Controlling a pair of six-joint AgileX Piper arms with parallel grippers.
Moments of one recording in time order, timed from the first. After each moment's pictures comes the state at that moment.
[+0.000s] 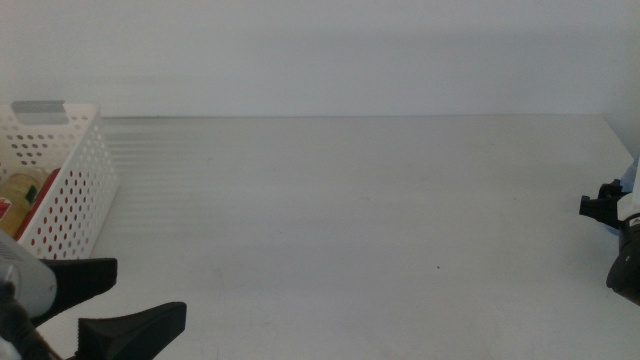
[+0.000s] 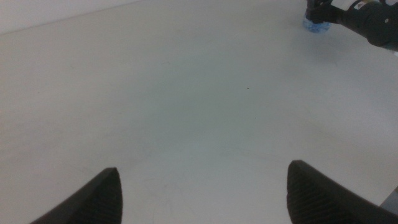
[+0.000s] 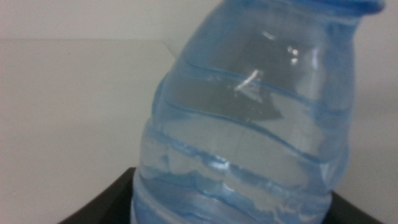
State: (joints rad) left arm -0.70 0.52 -0.54 -0.03 0.52 -0.12; right arm 0.01 1.99 -0.67 0.64 -1.02 -0.41
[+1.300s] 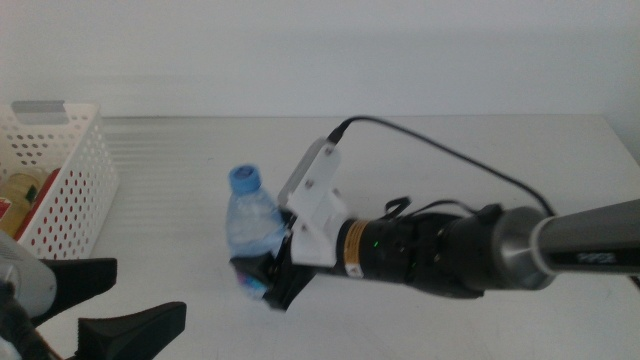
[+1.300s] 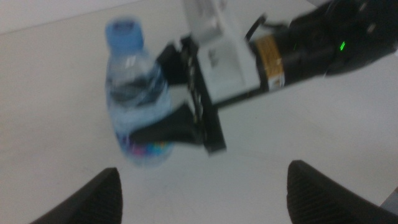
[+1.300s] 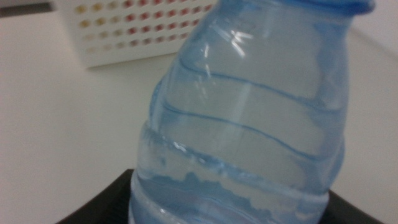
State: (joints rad) left arm -0.70 0.52 -0.54 -0.03 0.52 -0.12; right arm 0.72 1.95 -1.04 -0.73 -0.59 0.43
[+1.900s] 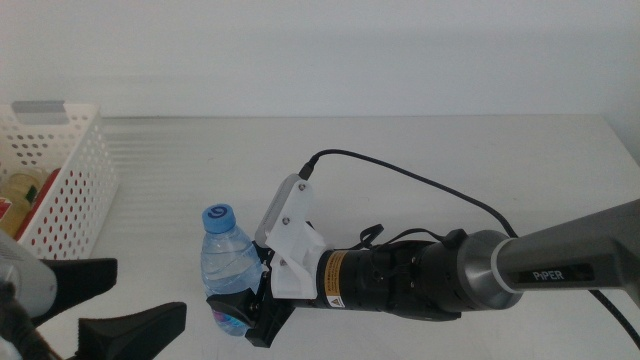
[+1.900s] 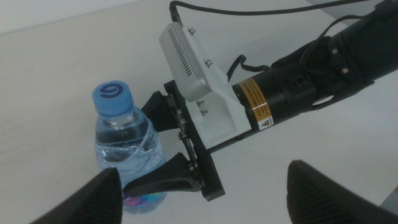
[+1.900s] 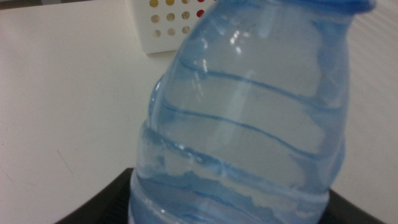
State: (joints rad) left arm -0.70 0.52 -0.54 -0.03 0.52 -0.12; right arm 0.77 2.05 -1.05 -0.76 -0.68 0.43
